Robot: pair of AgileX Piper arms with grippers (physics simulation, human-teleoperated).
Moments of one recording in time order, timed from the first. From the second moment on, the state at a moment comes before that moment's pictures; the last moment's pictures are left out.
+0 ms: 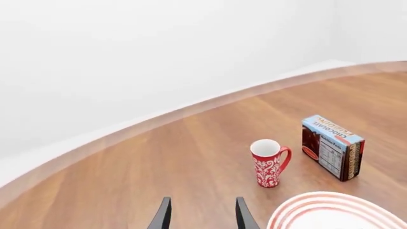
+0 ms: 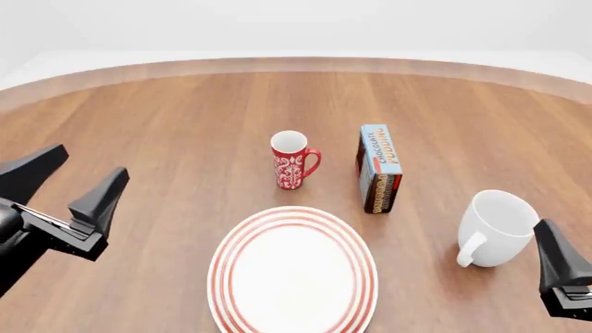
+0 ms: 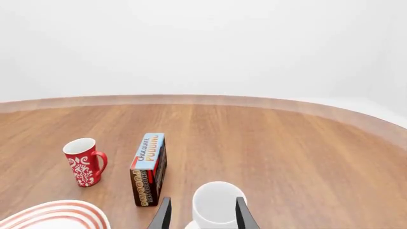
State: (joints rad) left arm -0.31 0.57 -0.19 -0.36 0.20; right arm 0.00 0.00 -0.01 0.00 0.01
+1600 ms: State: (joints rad) left arm -0.69 1.17 -0.44 -0.60 0.23; right arm 0.00 0.01 -0.01 0.00 0.01
